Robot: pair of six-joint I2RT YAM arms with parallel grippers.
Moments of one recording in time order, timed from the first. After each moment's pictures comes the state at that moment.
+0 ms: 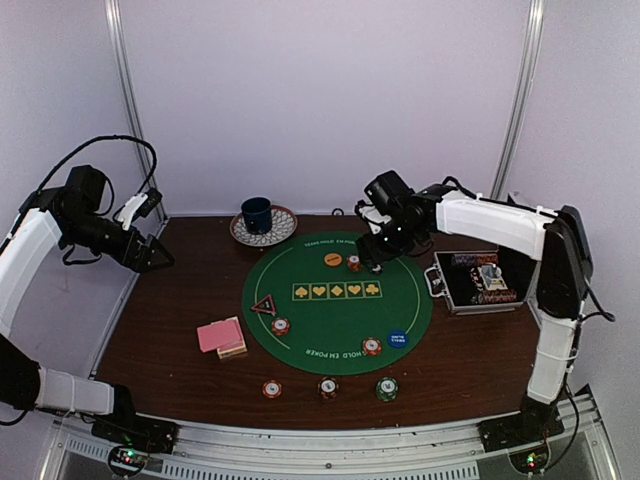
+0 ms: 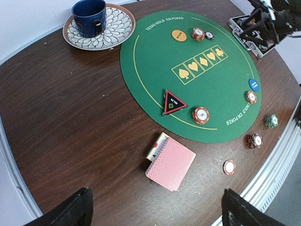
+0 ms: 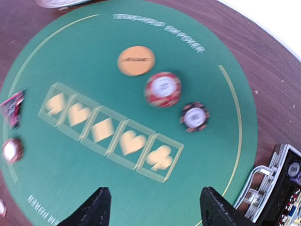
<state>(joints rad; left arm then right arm) 0.03 1.19 1.29 -1.13 0.57 0.43 0.65 1.96 1.69 -0.73 0.12 0.14</state>
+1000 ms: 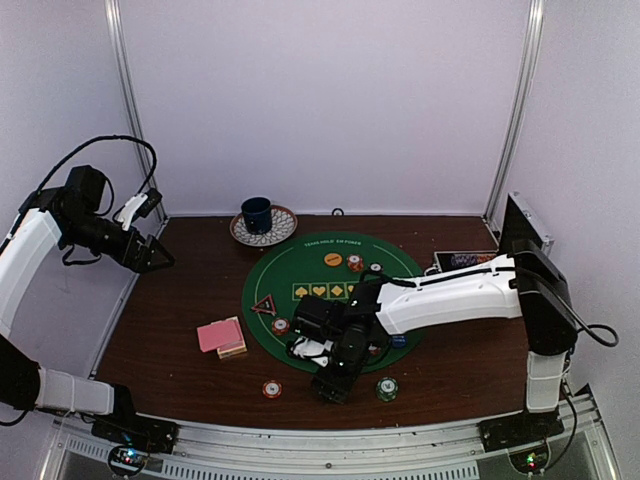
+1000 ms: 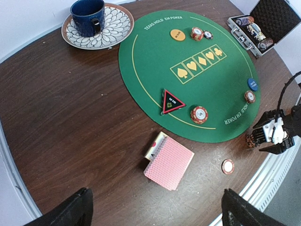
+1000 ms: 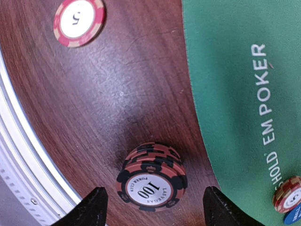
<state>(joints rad) 0.03 1.19 1.29 -1.14 0.57 0.43 1.21 1.98 1.46 -0.85 -0.08 0.13</state>
